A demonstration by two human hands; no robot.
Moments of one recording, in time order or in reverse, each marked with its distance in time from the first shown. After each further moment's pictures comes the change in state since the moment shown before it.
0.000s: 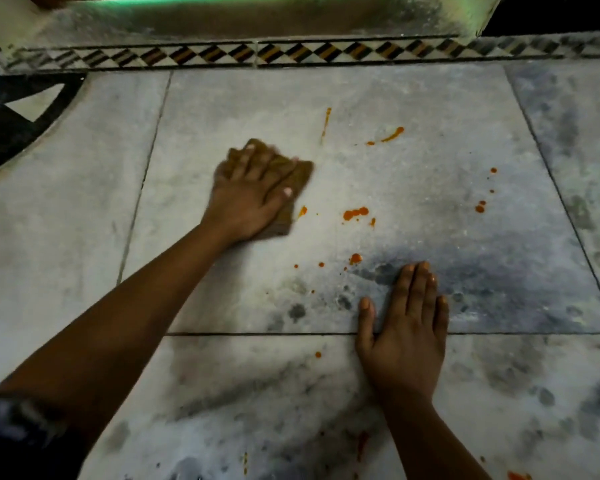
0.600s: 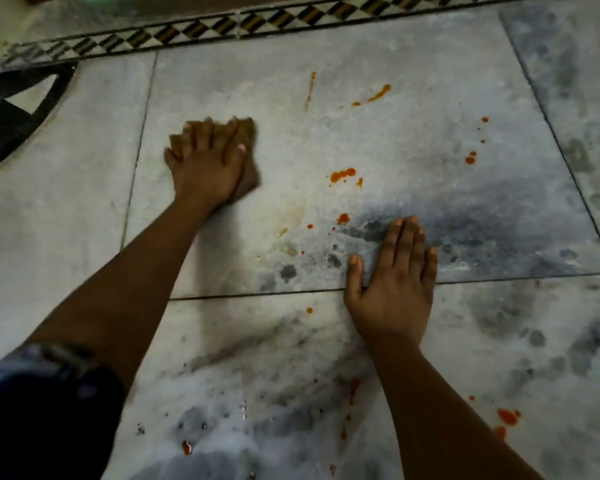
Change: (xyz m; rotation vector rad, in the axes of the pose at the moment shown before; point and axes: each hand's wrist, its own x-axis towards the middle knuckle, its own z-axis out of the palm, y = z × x) left_hand -0.010 -0.013 -0.005 -0.038 0.000 -0.401; right_hand 0.000 0.000 0.004 0.052 0.017 0.003
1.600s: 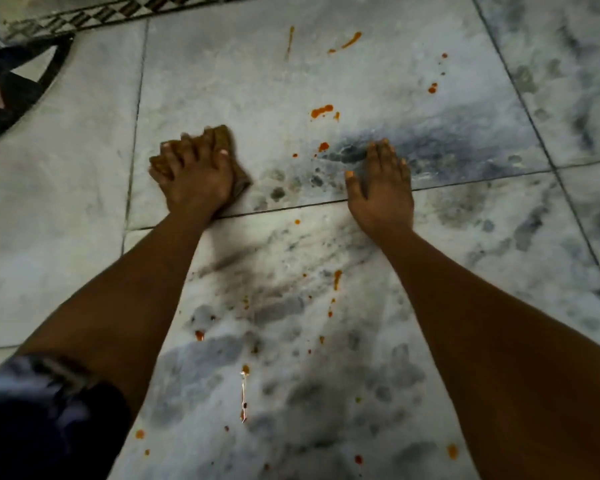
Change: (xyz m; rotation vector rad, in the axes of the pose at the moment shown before) left_hand -0.124 0.002 -0.005 -0.054 -0.073 -0.235; right_hand 0.008 0.030 -0.024 0.170 -0.193 -0.155
